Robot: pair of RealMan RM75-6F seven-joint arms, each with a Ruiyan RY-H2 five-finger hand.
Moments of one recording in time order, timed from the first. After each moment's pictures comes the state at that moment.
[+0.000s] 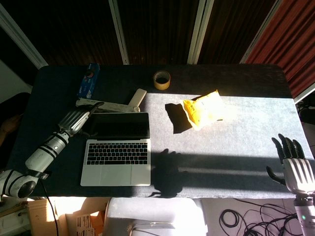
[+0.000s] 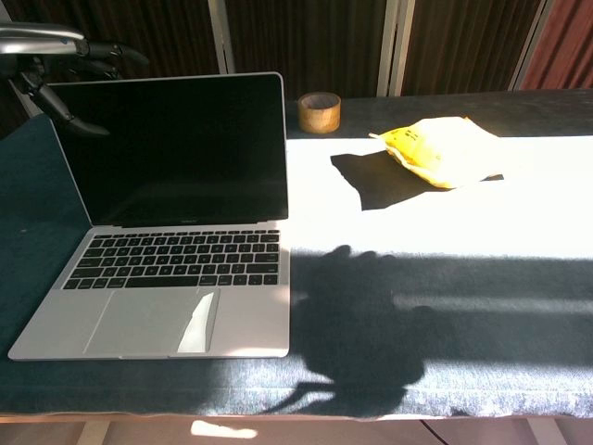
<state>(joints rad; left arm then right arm) -0.80 -1.10 -0.21 -1.52 1.26 0.71 -0.18 0.08 -1.10 0.06 -1.62 -1.48 1.46 -0.08</state>
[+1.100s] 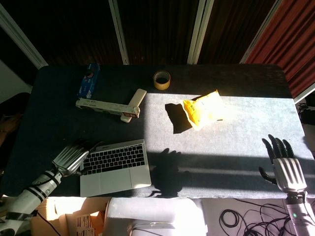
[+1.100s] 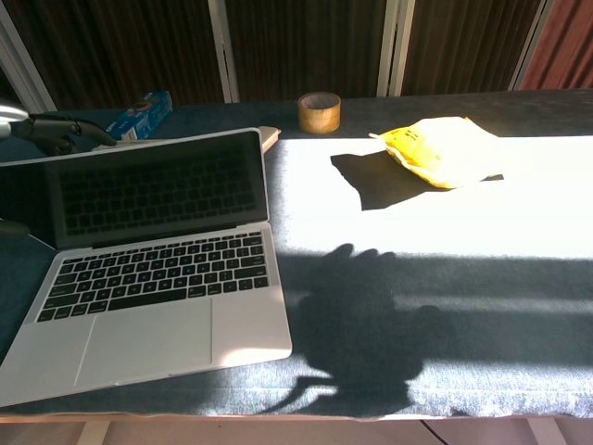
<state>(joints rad) -0.66 -0.88 -0.01 -2.01 1.28 0.88 0.32 0.10 -1.13 0.05 -1.63 -1.48 1.42 -0.16</state>
